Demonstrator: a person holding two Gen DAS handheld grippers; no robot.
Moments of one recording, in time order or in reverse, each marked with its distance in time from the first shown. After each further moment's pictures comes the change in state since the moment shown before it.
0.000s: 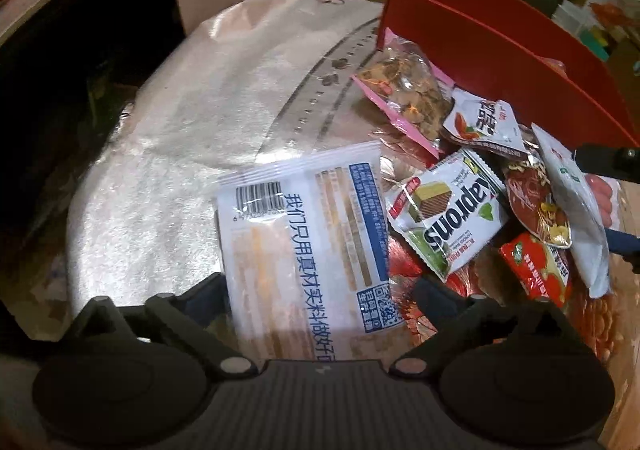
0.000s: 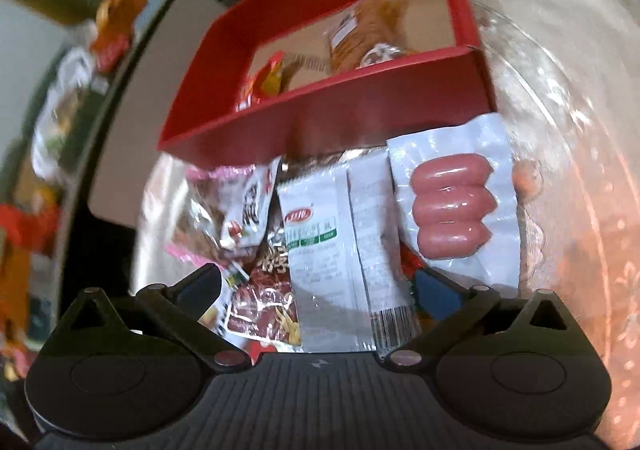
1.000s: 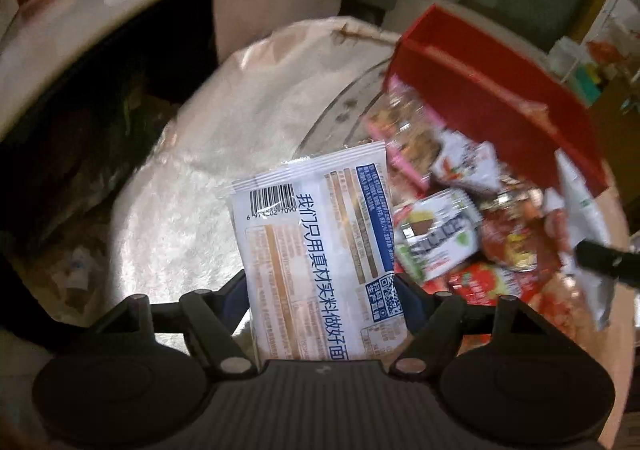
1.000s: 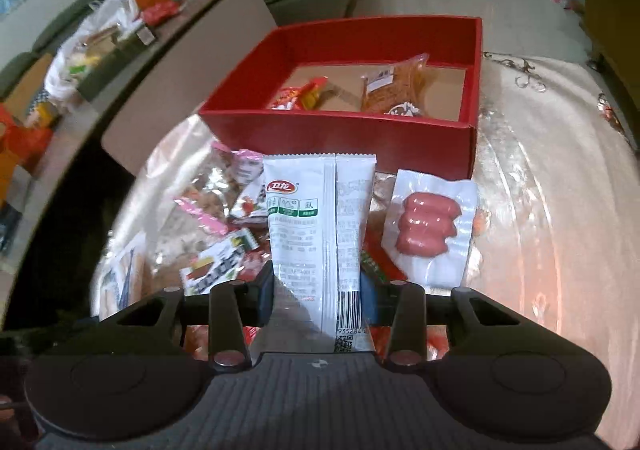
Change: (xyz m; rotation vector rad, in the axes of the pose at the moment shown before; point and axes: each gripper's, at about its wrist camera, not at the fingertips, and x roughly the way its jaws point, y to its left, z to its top) left arm -0.056 0.011 -0.005 -0.070 -0.074 -0.045; right arm -0.059 0.048 -0.040 -0.338 -0.087 -0.162
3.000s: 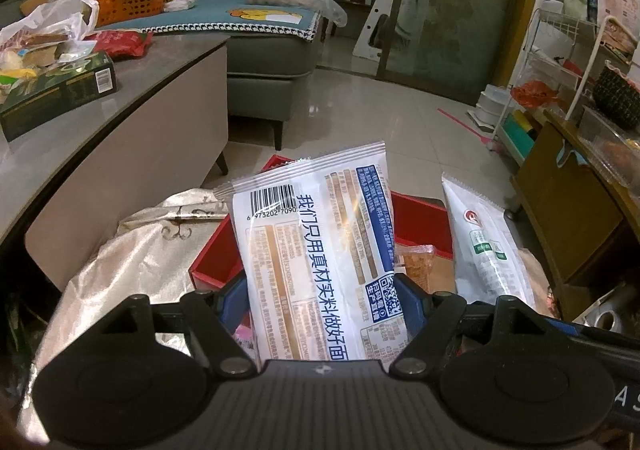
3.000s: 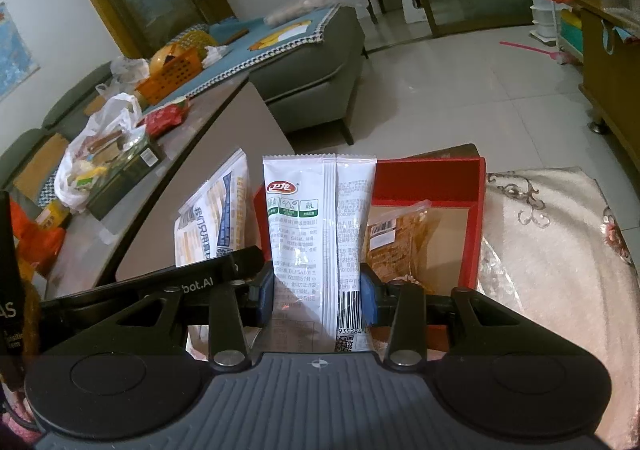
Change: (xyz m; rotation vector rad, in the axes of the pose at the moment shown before) left arm 0.021 -0.150 0.134 0.169 -0.256 -0.113; right arm -0.012 -0.014 0.103 0.042 -0.226 0.037
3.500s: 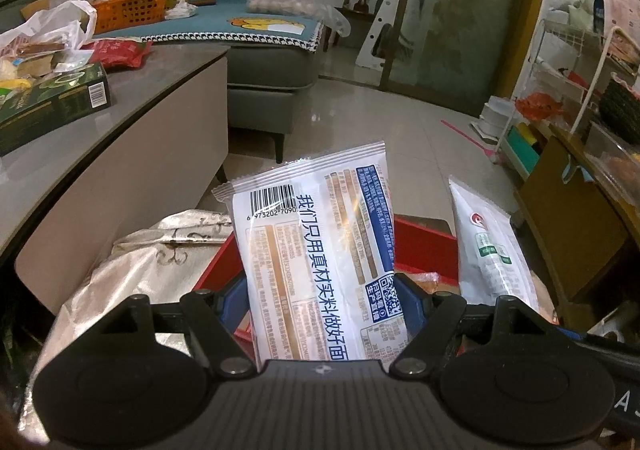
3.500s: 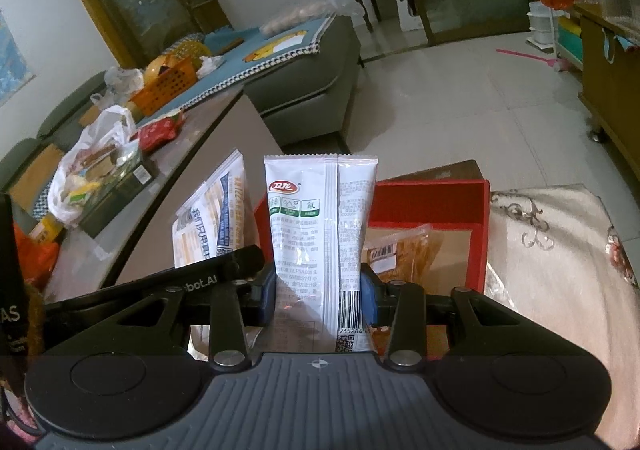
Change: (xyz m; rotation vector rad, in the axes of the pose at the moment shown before) left arm 0.016 -0.002 0.019 -0.015 -0.028 0.005; right arm 0.013 0.000 0.018 0.012 -0.027 -0.010
